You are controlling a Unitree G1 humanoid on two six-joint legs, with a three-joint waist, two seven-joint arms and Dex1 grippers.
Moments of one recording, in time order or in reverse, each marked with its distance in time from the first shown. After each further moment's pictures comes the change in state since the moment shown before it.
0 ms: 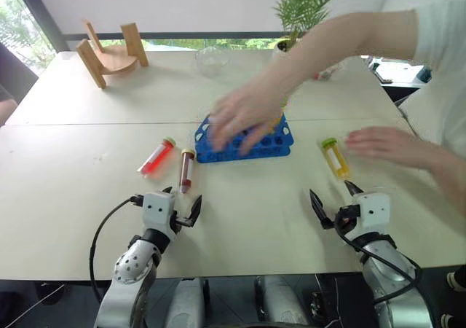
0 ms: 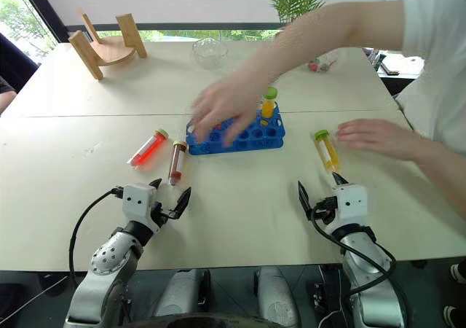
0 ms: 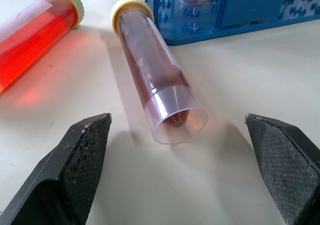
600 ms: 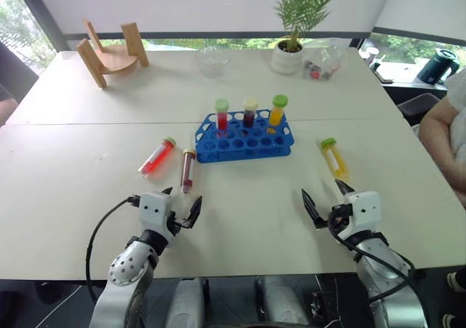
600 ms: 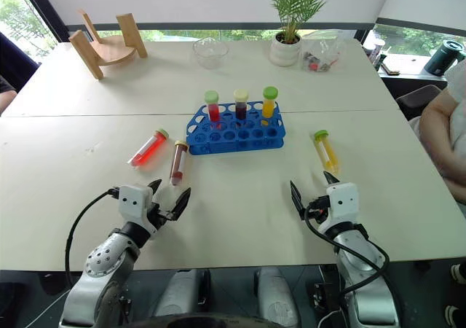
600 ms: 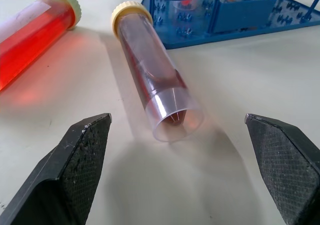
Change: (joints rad) left arm 0.026 0.020 0.018 -0.039 -0.052 0.024 -0.025; right arm -0.021 -0.012 0.022 -0.001 0.002 0.009 0.021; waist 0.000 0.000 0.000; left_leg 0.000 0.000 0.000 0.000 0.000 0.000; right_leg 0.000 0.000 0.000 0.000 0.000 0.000
